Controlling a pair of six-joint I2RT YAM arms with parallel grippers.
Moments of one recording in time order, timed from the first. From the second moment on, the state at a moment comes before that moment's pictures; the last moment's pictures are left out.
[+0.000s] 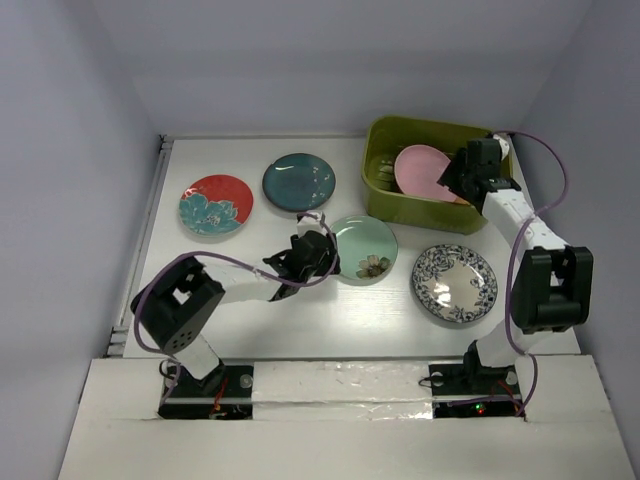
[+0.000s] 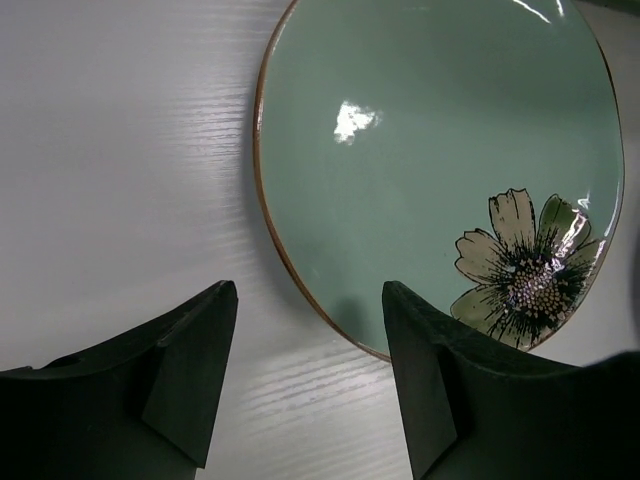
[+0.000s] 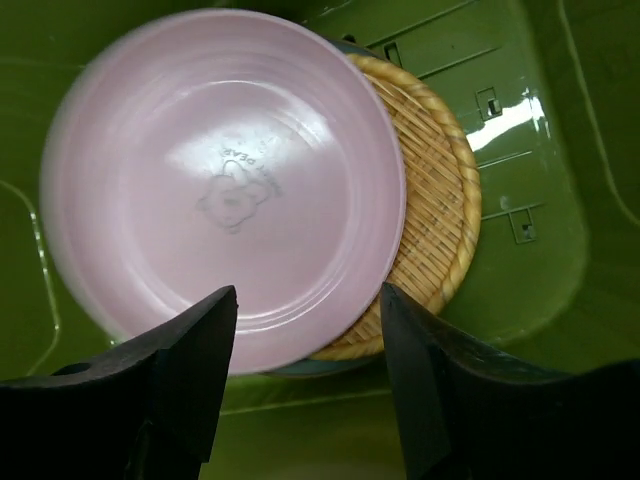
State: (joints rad) left arm -0.83 1.59 0.71 0.21 -0.33 -0.66; right arm 0.03 1.62 1.25 -0.30 0.21 0.53
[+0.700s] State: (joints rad) left arm -0.74 1.76 0.72 0.45 -0.21 -0.81; right arm 0.19 0.93 0.79 0.04 -0.02 0.65
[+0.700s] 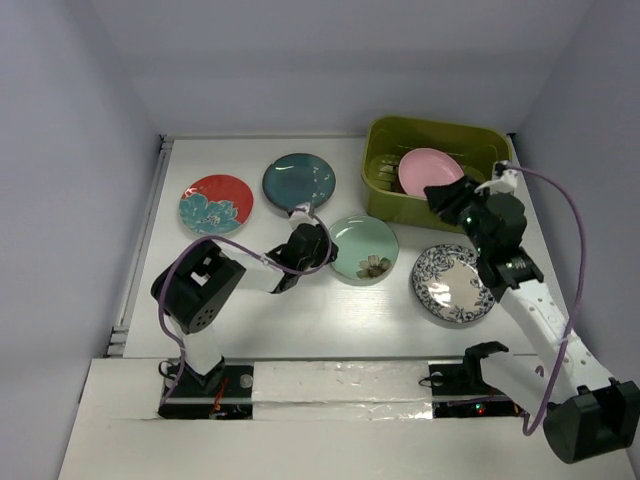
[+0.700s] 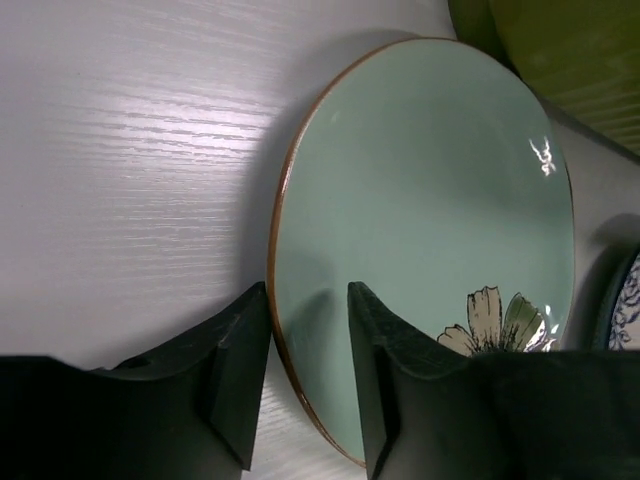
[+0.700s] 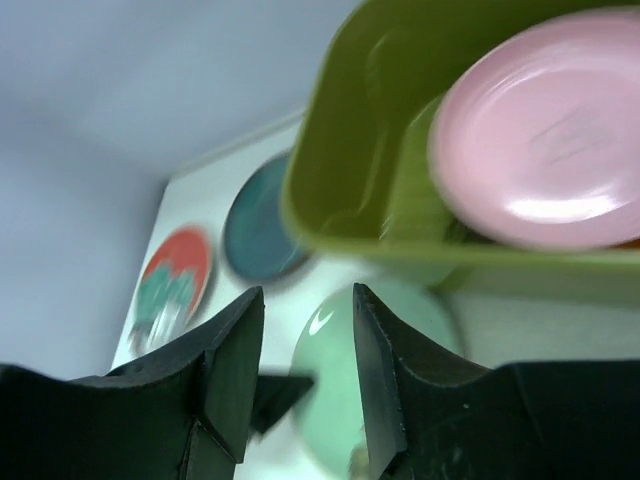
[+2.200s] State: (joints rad) left arm -0.58 0.96 0.16 0.55 -0.02 -1.05; right arm 0.57 1.51 0.34 0.76 -0.15 0.87
